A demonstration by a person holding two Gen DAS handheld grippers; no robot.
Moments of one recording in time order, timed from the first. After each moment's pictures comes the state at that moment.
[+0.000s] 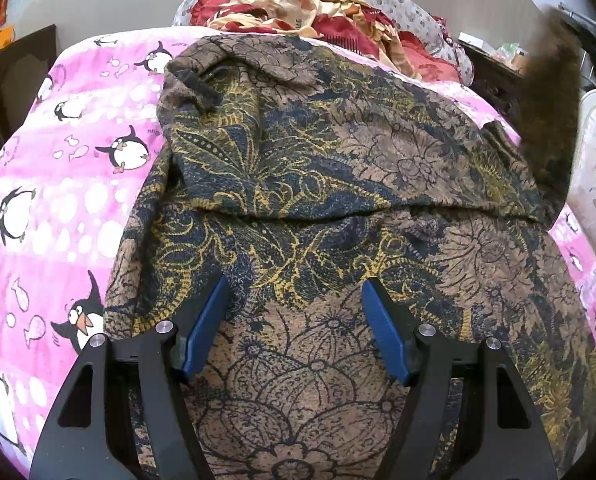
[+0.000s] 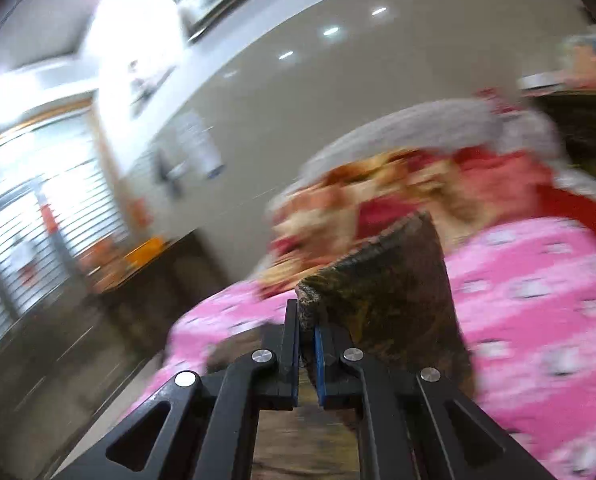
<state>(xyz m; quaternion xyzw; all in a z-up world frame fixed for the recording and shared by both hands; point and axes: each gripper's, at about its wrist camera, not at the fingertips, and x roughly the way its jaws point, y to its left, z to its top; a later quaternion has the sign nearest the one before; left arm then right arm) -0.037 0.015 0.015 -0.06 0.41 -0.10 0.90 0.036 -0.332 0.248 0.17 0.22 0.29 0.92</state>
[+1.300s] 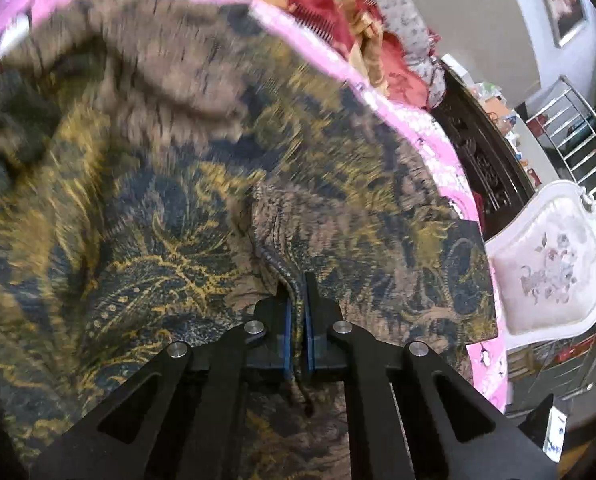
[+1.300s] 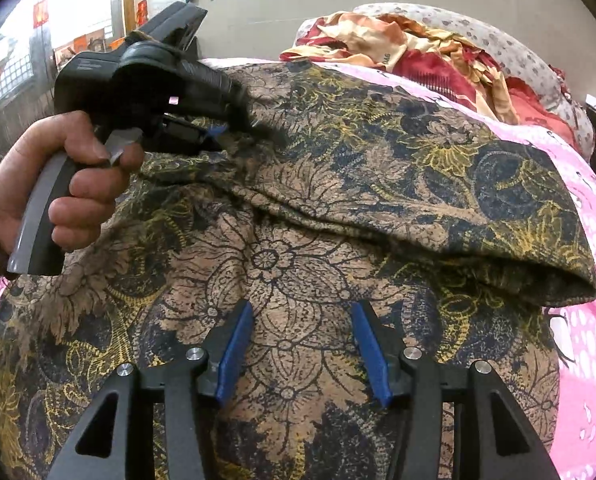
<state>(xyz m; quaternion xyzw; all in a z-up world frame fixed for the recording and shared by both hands) 0.103 -0.018 0.037 -0.21 0.47 -0.21 0.83 -0.051 -0.200 0.047 -0.09 0.40 0.22 0.89</state>
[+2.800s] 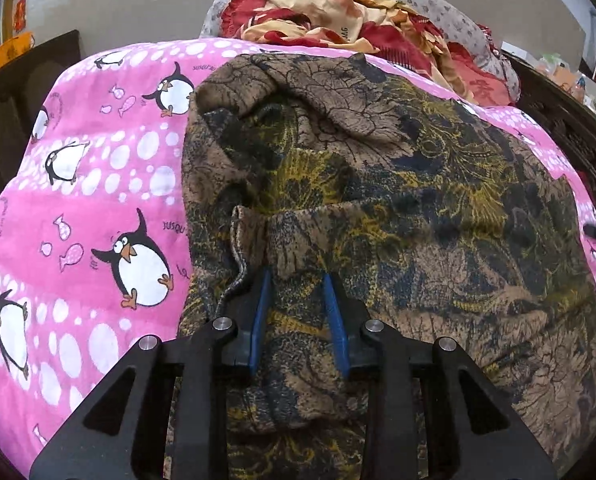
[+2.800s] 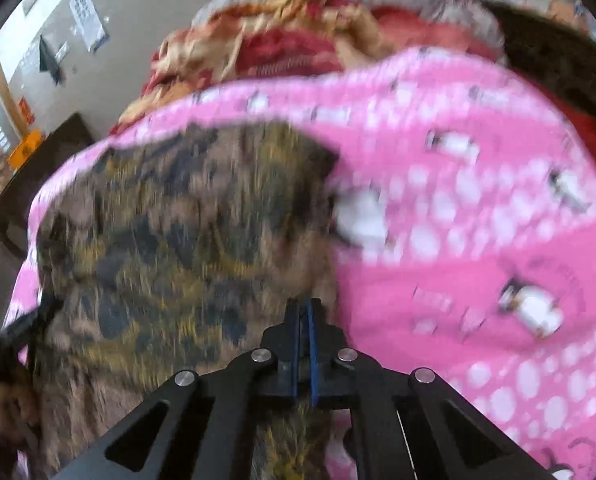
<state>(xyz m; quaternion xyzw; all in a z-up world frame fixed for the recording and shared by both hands) 0.060 0.046 0.016 -0.05 0.41 -0.02 0.91 0.085 -0.336 0.085 0.08 0.42 0.08 0.90</state>
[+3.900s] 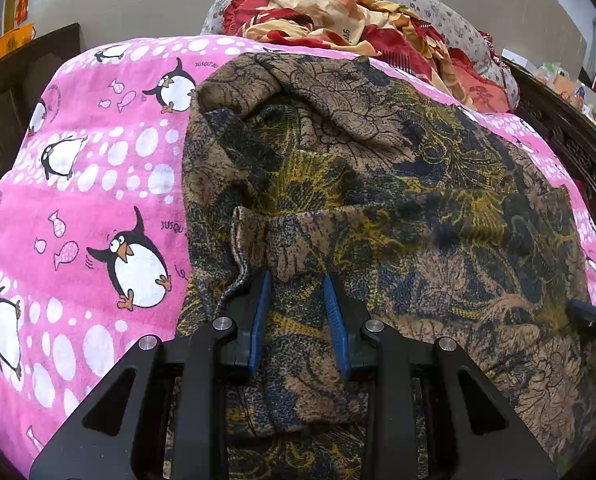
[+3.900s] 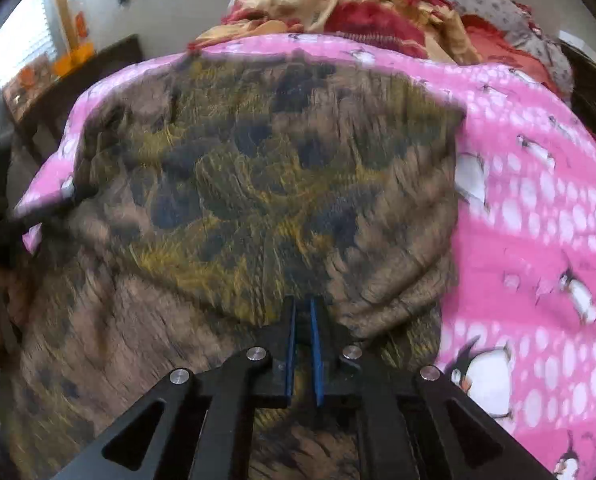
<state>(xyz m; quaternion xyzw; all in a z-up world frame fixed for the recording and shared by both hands) 0.064 0.046 0.015 -0.07 0.41 -0.03 0.91 0.033 -0.284 0.049 -0.02 0.46 0.17 0.87</state>
